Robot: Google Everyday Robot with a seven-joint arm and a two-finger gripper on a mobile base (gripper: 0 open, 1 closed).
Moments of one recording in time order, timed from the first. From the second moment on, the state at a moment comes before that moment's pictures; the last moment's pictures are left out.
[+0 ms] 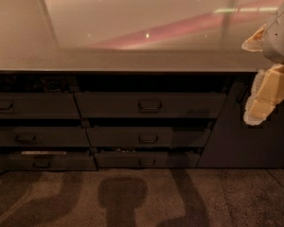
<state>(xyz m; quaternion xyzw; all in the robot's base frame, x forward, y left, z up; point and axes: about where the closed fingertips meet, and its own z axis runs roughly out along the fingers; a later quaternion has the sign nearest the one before) 0.438 -0.217 0.976 -0.60 0.78 -0.03 0.16</state>
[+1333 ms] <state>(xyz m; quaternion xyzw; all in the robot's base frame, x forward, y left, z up) 0.393 -0.211 0.961 -0.59 0.78 -0.03 0.22</state>
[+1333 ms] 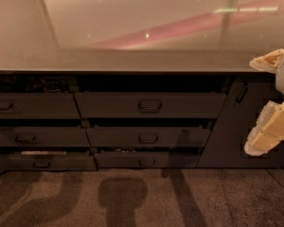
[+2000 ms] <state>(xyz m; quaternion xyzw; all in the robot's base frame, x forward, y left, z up) 0.392 -0.211 0.966 -0.59 0.78 -0.02 0.23</state>
